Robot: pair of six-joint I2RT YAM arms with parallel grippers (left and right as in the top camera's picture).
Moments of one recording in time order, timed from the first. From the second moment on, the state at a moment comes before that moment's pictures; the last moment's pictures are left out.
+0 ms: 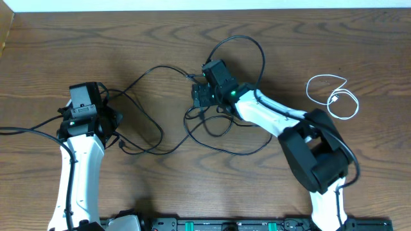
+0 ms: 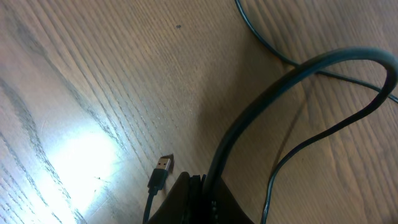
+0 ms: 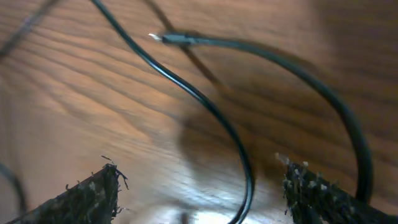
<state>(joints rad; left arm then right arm) 0.23 1.30 0.91 -0.73 -0.14 -0.77 0.65 2.11 1.40 -0.21 -0.05 0.52</state>
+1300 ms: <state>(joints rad) 0.23 1.33 0.91 -0.65 0.07 -0.57 0.56 2.11 1.40 -0.20 0.06 0.53</state>
